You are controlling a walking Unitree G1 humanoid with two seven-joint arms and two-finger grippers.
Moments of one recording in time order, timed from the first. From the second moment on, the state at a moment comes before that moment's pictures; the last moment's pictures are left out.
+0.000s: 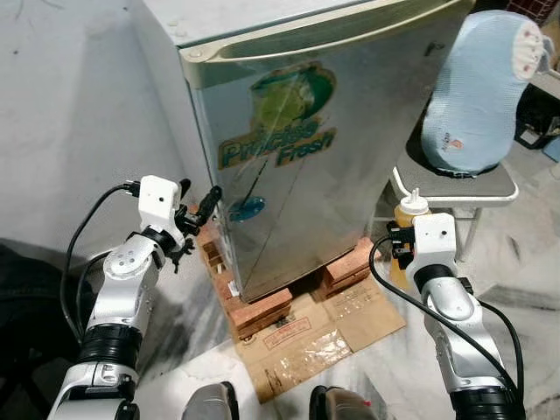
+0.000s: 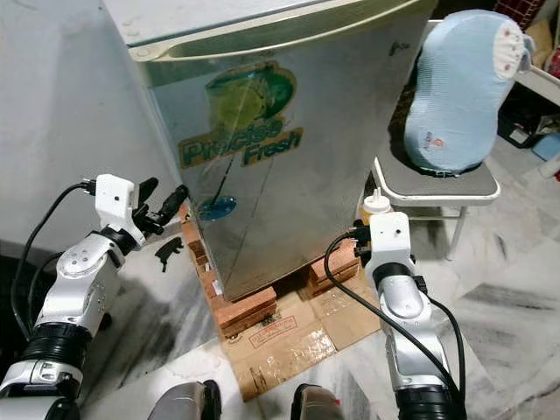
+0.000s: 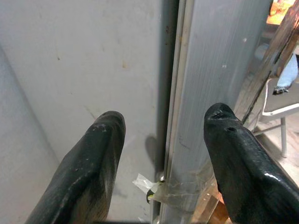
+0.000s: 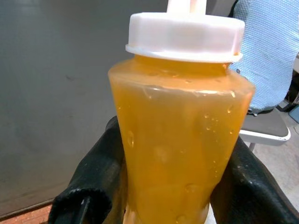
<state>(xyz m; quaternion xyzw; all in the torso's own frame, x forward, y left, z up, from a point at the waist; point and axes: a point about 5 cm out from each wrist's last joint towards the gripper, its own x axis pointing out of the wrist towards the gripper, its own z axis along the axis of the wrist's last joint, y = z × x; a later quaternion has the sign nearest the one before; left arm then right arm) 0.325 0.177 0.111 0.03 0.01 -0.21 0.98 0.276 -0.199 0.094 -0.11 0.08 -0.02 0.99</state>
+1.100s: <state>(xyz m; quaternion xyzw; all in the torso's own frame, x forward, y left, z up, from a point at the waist) 0.337 0.171 0.100 0.05 0.05 -0.23 0.97 0.278 -0.197 0.096 -0.12 0.08 0.00 0.99</state>
